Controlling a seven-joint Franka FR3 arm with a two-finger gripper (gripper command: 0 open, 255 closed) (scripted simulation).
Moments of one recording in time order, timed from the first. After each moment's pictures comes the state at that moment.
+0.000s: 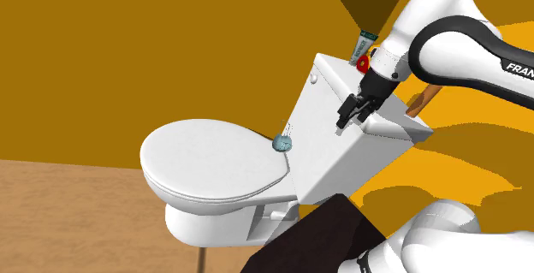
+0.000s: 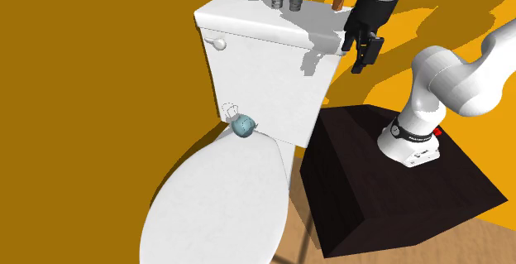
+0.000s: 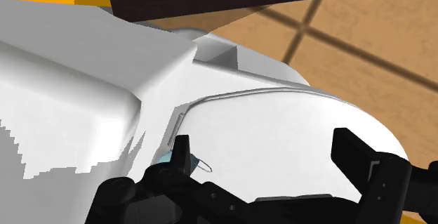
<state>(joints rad) -0.02 -0.80 0.01 -2.45 -0.07 1.68 0.10</state>
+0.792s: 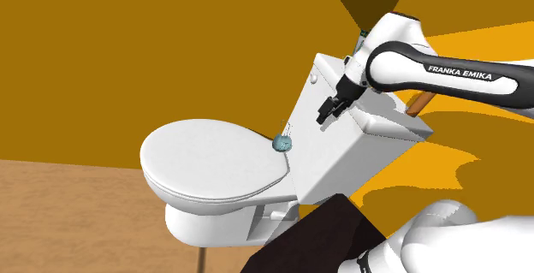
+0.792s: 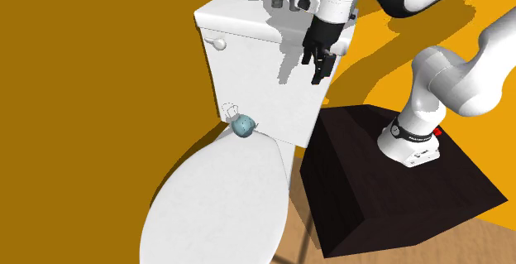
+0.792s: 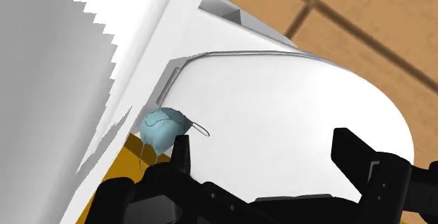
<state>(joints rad) -0.03 -0.58 -0.10 -2.48 -0.09 2.02 -0.12</state>
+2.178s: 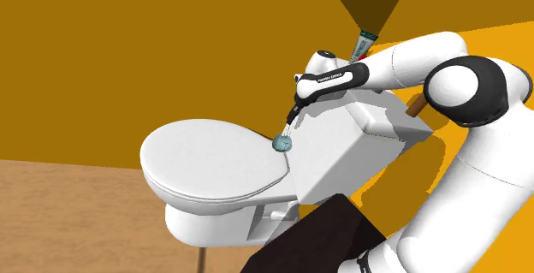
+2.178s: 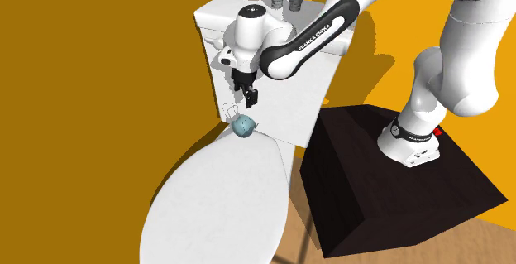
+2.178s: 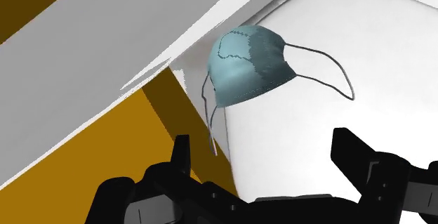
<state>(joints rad) -0.13 0.27 -0.15 -2.07 -0.10 2.48 -0.61</state>
